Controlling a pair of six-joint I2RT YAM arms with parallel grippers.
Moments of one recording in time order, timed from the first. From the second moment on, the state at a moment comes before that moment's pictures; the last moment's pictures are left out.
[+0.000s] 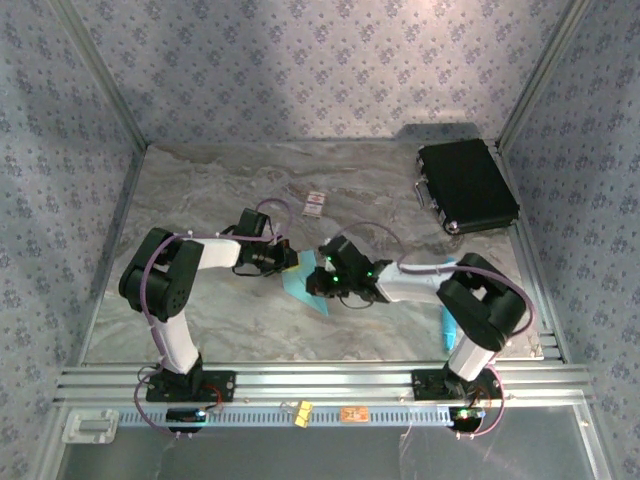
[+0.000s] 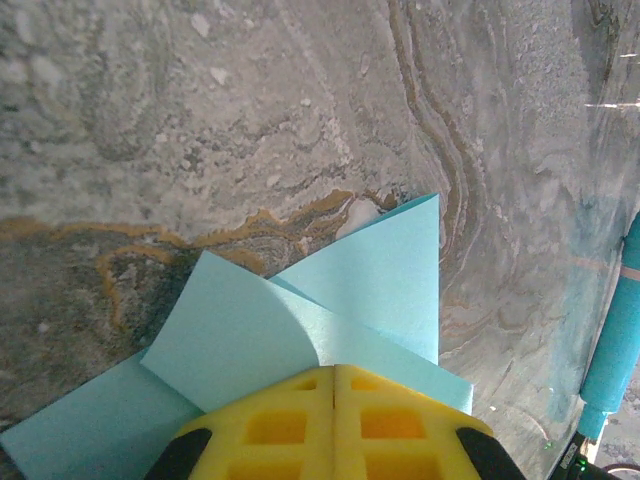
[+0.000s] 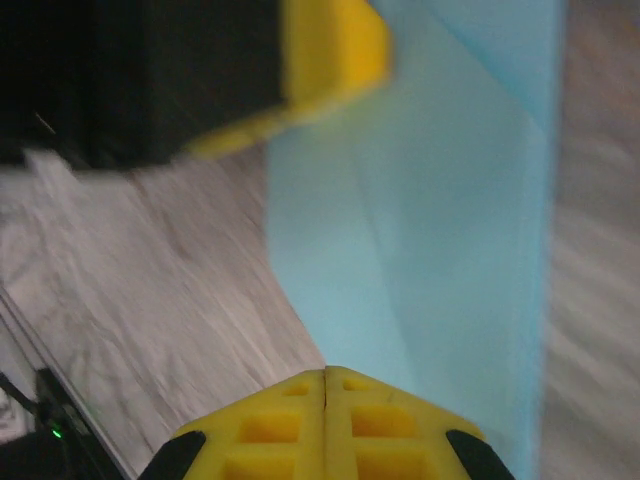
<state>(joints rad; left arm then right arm) -0.42 1.82 0.85 -0.04 0.60 -0.67 0.85 1.70 0.84 0.08 -0.29 0.86</state>
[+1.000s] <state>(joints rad) -0.41 1.82 0.84 -0.03 0.61 -0.67 0.86 1.60 0.67 0.00 -0.27 0.85</state>
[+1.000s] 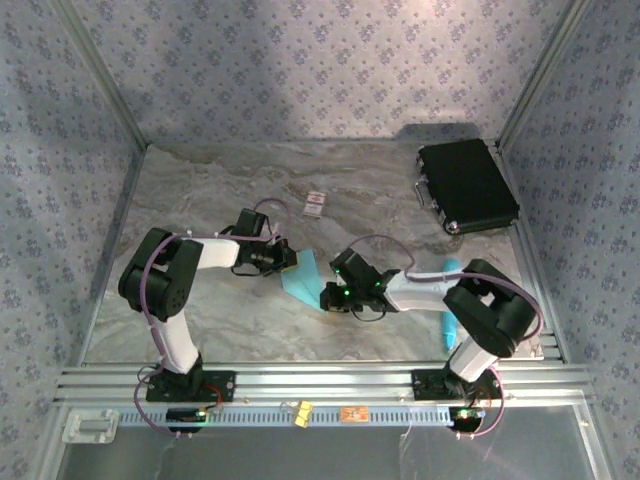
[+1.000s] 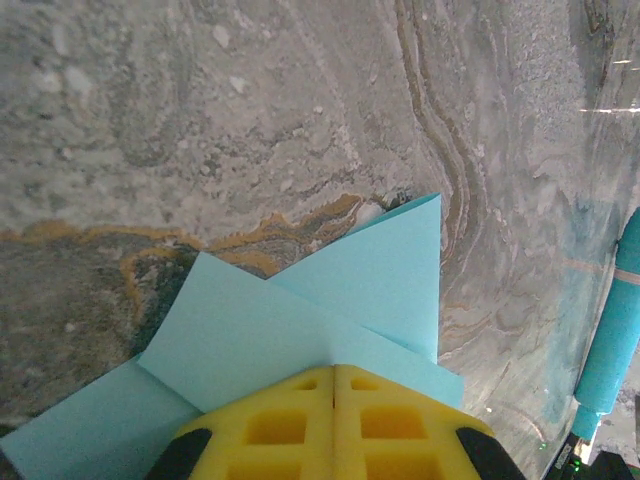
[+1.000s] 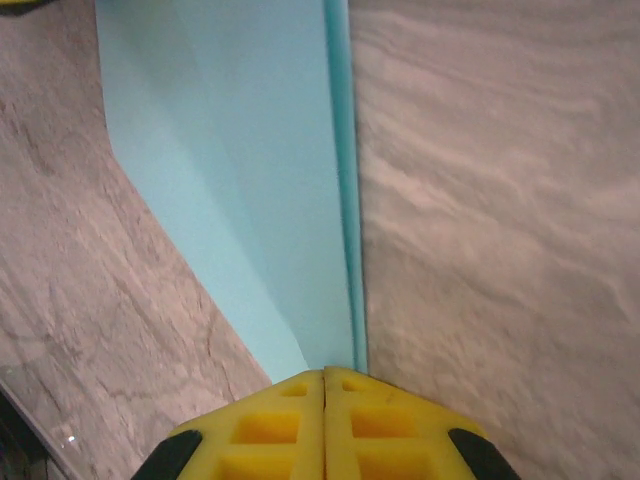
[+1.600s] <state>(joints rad) -0.40 1.82 0.84 -0.03 0.61 -0.67 0.84 1.73 0.81 0.06 -0.29 0.84</state>
